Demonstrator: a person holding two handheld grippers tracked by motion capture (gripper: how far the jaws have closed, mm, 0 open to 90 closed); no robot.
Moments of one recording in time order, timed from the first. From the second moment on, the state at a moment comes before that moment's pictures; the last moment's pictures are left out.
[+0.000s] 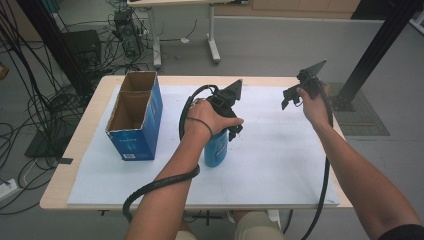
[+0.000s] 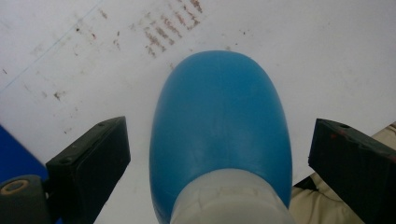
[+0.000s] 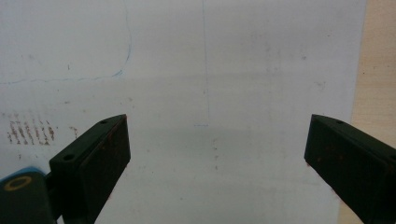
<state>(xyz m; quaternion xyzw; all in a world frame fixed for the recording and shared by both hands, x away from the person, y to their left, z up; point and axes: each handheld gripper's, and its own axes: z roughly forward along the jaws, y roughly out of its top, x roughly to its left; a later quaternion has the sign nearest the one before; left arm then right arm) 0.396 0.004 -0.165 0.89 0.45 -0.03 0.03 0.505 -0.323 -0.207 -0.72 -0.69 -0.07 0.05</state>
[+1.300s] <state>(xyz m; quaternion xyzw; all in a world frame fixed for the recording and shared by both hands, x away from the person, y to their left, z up) 0.391 -0.001 -0.168 0.90 0.44 -0.02 0.03 0.504 -0.327 -0.207 -0.72 -0.69 -0.07 0.05</state>
